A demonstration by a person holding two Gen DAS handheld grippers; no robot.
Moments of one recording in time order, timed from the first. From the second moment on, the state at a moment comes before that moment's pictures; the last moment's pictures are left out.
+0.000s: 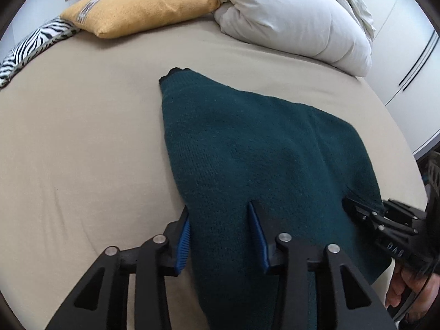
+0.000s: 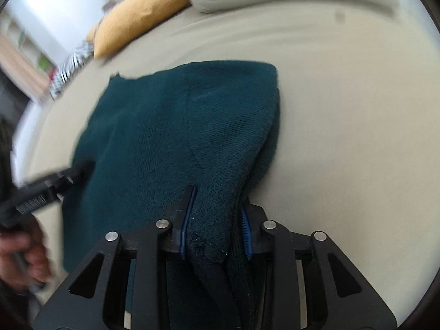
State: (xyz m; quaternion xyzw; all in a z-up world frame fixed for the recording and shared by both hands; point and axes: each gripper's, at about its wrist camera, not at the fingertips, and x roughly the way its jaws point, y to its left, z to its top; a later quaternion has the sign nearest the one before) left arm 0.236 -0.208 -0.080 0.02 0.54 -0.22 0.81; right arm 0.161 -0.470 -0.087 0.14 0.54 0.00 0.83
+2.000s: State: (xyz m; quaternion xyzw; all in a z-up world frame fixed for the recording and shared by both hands) left arm -0.009 0.049 0.008 0.01 0.39 -0.11 0.91; right arm -0.060 -0.323 -0.027 0.21 0.46 0.00 0.86
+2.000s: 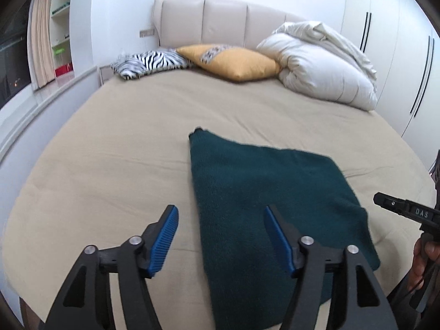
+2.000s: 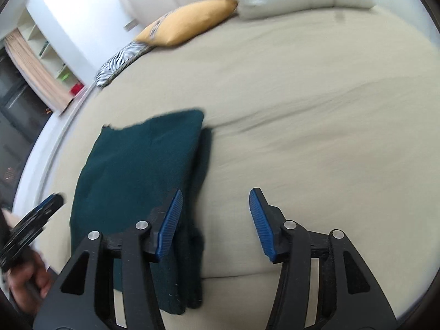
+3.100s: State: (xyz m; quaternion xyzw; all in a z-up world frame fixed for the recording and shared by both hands) left arm -0.054 0.048 0.050 0.01 0.38 -0.01 0.93; right arm -0.118 -0.224 0.112 0.04 0.29 -0.02 0.96
